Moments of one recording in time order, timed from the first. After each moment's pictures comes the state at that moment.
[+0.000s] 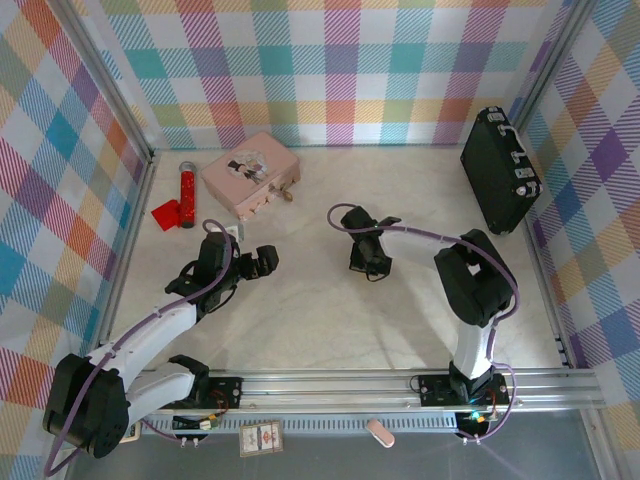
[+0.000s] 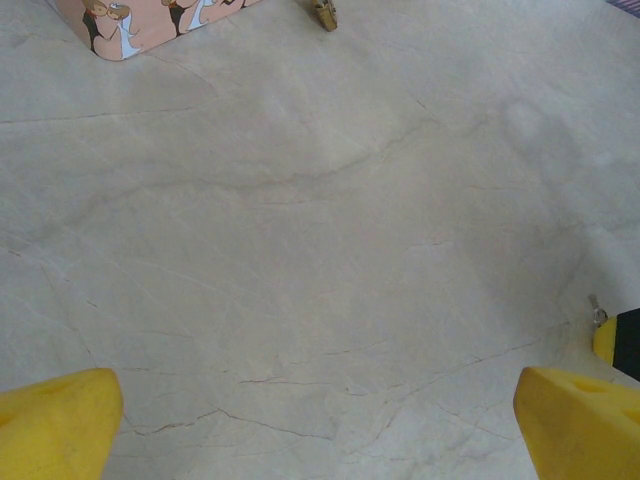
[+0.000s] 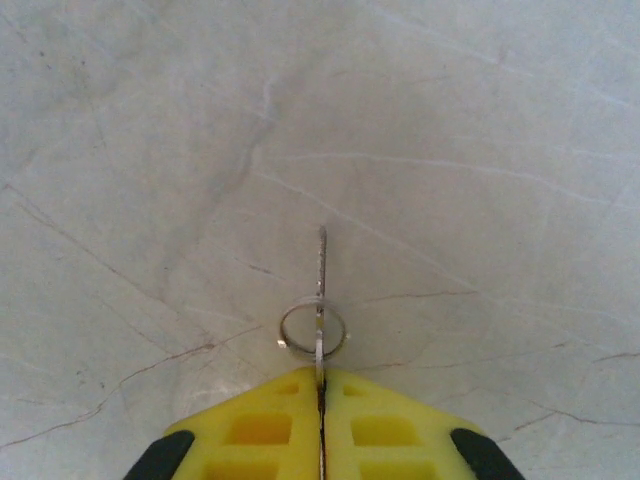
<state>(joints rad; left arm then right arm) -0.39 1.04 0.56 -0.19 0.00 -0.52 0.65 1.87 1.18 -0.66 0.13 0.82</state>
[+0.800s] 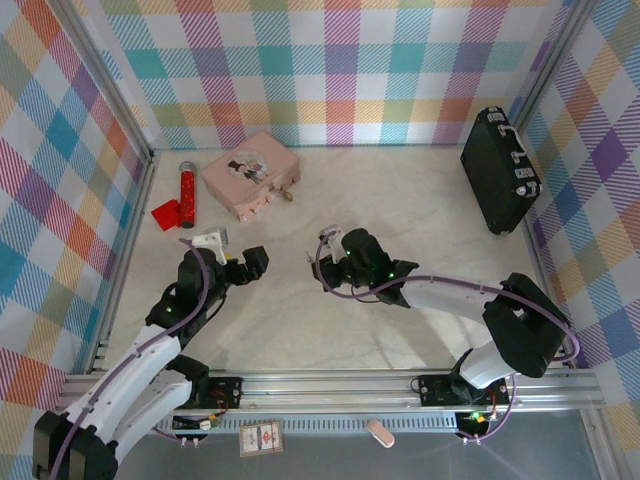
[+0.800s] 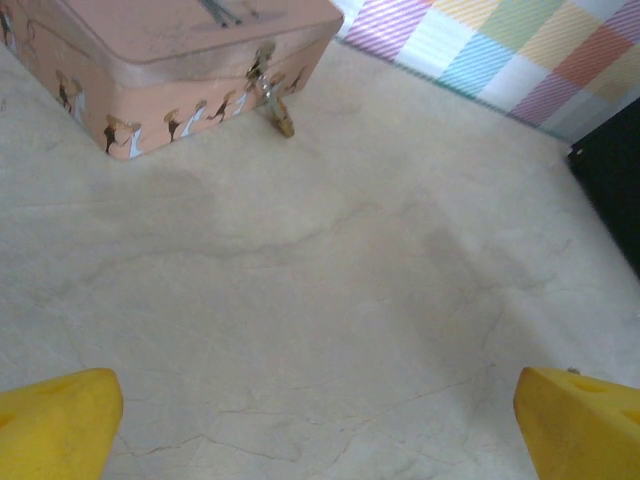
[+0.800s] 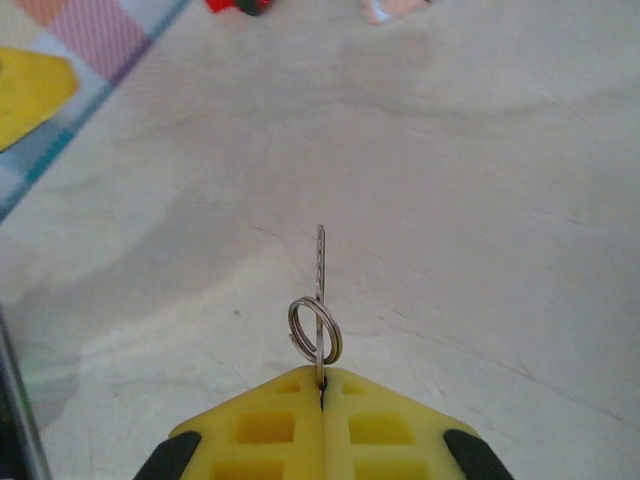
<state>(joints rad) -0.39 0.73 0.46 -0.15 -0.03 -0.54 0.86 1.49 0.78 0.17 -0.21 0.37</state>
